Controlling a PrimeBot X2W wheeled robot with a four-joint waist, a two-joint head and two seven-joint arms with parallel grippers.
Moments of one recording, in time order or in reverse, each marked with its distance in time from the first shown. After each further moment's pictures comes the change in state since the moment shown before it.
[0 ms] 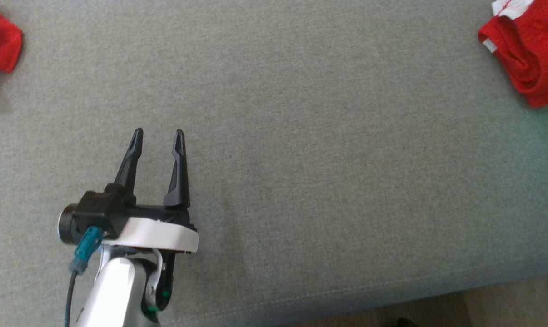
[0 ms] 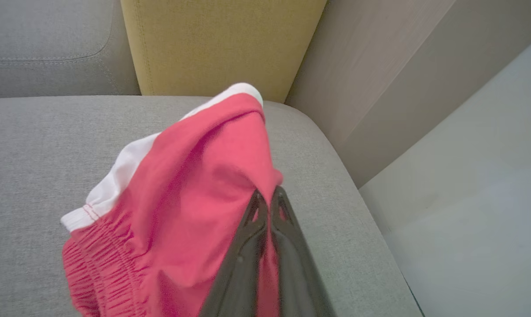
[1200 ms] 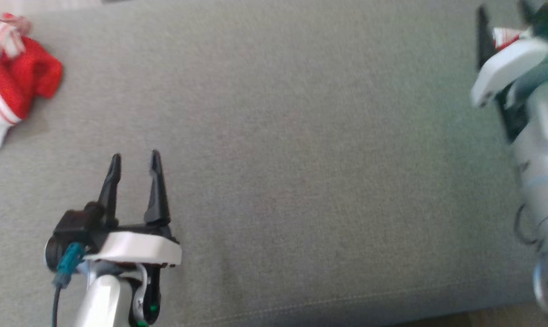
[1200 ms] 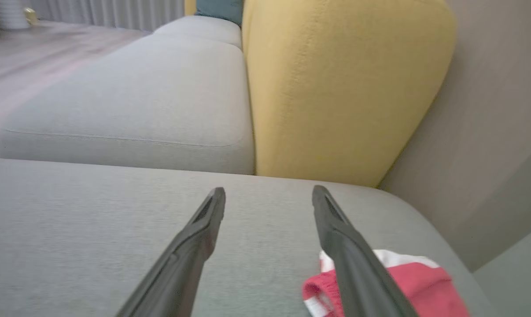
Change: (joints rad) left arm 0.057 -0.009 0.068 0.035 -0.028 0.018 -0.001; right arm 0.043 0.262 -0.041 0.021 -0.179 0.000 -0.288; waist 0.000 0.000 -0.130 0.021
